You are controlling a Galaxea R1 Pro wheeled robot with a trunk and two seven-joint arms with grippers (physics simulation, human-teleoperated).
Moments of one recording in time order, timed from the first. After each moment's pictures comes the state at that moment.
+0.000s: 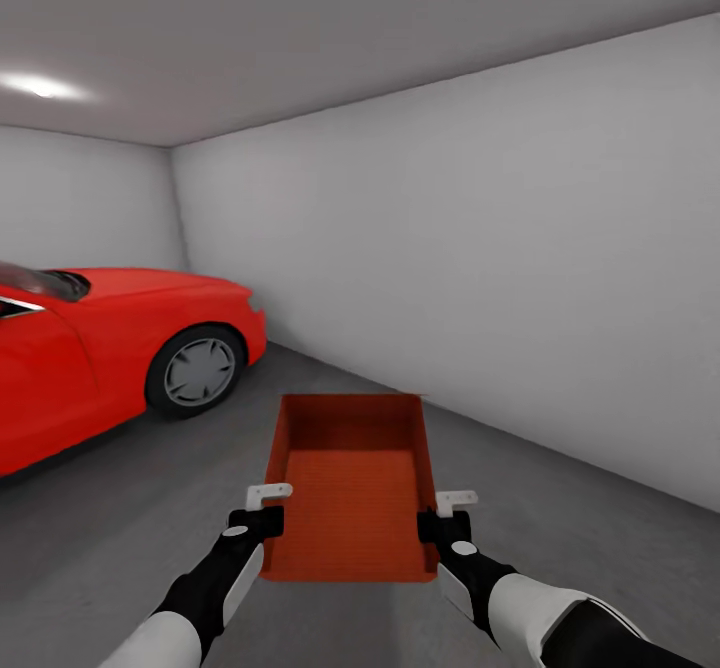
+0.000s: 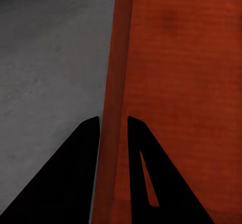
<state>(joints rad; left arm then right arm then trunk) -0.56 -0.07 -0.10 -0.56 0.13 0.18 0.21 -0.77 0.14 0.55 0.00 -0.47 -0.26 -0.18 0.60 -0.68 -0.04</state>
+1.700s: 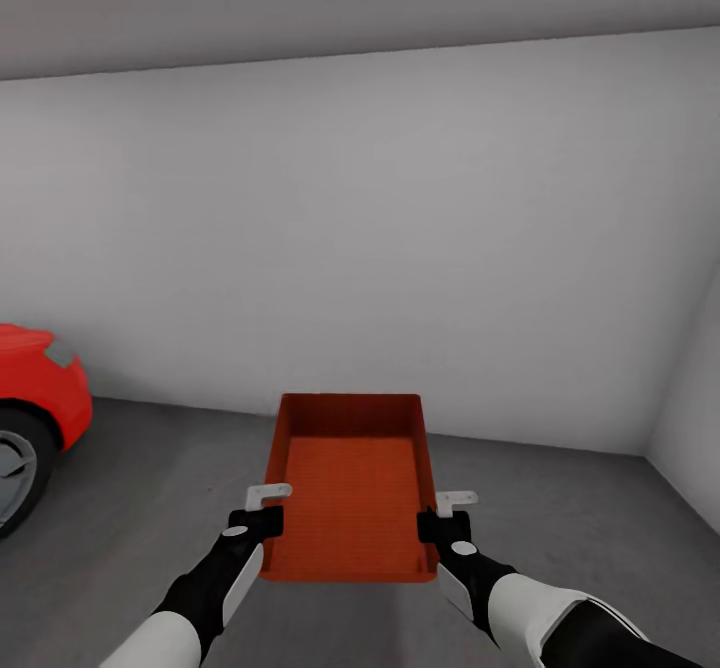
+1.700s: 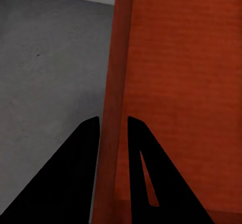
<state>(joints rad) -0.56 -0.07 -0.10 -0.56 0.13 0.18 0.21 -0.77 0.14 0.55 0.00 -0.47 -0.26 -0.18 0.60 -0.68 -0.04</state>
